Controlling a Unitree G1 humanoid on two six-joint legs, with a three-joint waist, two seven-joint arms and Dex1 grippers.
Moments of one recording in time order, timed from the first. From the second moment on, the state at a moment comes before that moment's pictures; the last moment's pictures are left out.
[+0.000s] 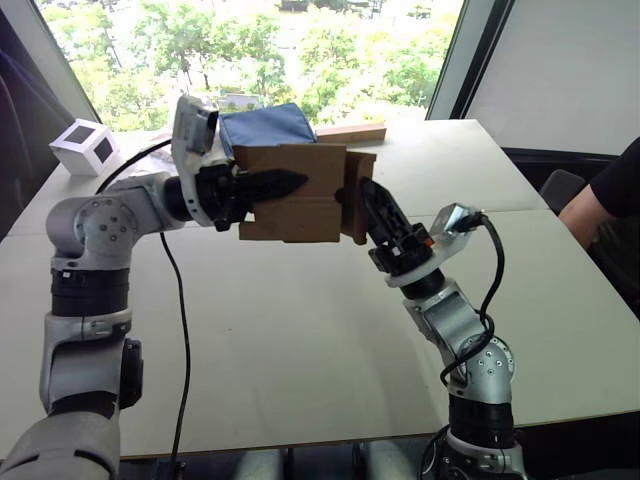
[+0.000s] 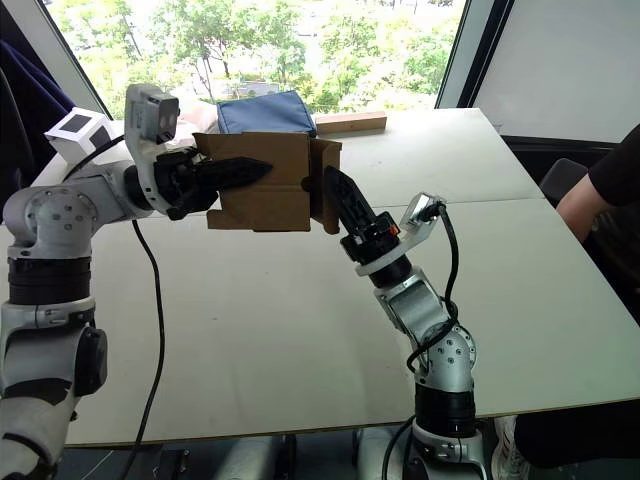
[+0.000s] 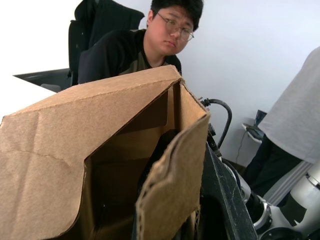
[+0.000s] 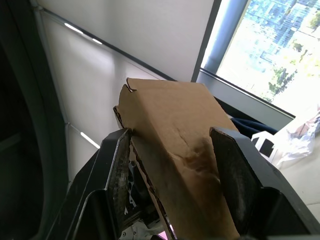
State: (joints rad) left arm -0.91 0.60 0.14 0.09 -0.92 1.00 -1.12; right arm -0.32 0.02 -0.12 -0.30 1.44 0.59 0.25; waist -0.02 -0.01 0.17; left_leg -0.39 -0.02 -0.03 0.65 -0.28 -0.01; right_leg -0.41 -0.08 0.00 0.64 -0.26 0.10
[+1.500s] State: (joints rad) left arm -0.90 0.54 0.15 0.08 -0.92 0.97 -1.08; right arm -0.32 -0.08 -0.12 -0.37 1.40 0.63 0.26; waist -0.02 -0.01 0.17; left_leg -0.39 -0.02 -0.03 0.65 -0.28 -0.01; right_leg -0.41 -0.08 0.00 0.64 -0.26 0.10
